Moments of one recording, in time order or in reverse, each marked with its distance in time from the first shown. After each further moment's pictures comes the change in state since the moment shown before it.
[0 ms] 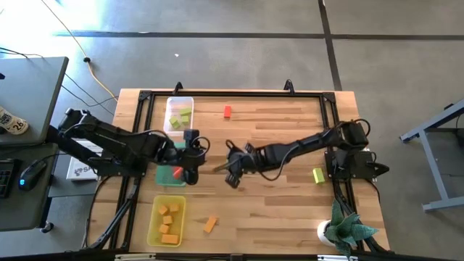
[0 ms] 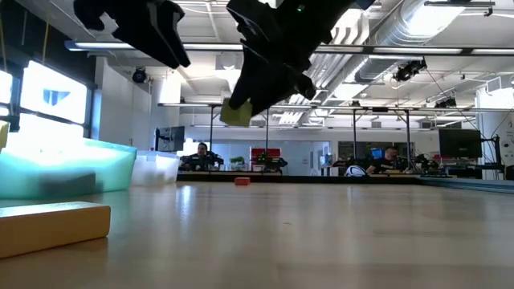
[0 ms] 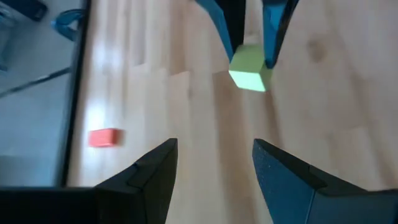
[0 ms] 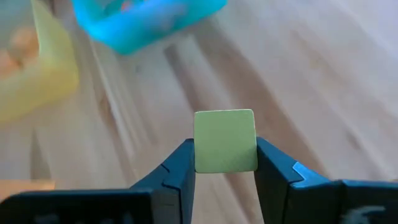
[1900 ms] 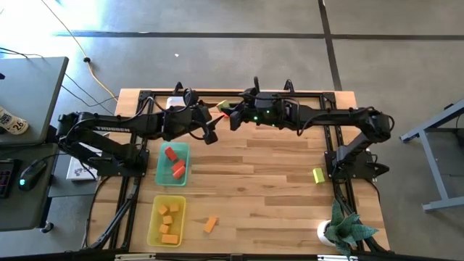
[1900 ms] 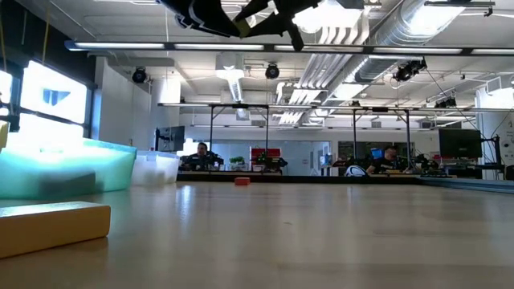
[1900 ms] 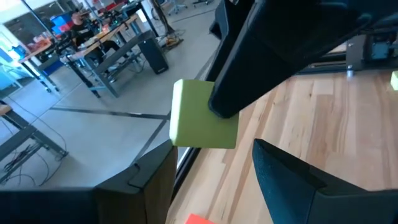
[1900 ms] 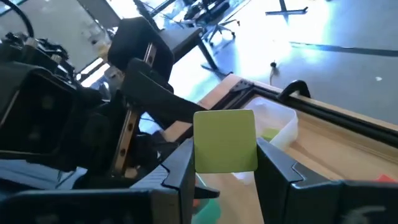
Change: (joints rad) left arm 0.347 -0.023 -0.001 0.597 -0.068 0.165; right arm -0.315 -0.282 0.000 0.342 -0.039 0.010
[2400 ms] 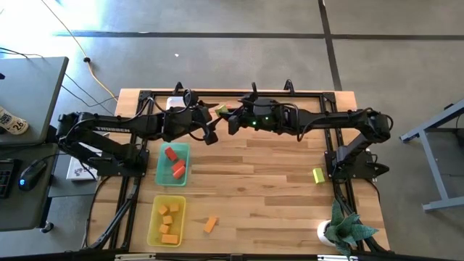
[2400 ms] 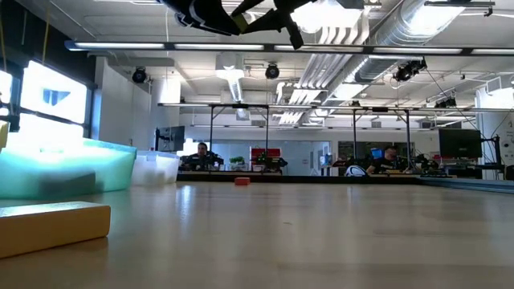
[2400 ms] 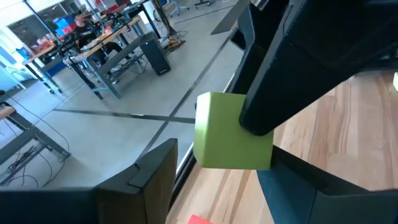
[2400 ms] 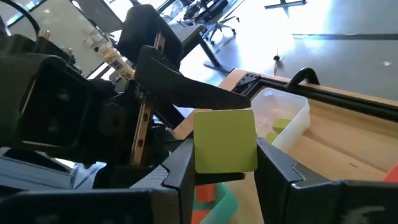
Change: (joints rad) left arm -0.001 0.000 -0.001 0.005 -0.019 0.002; right arm 0.053 0.011 0.000 0.006 0.053 0.087
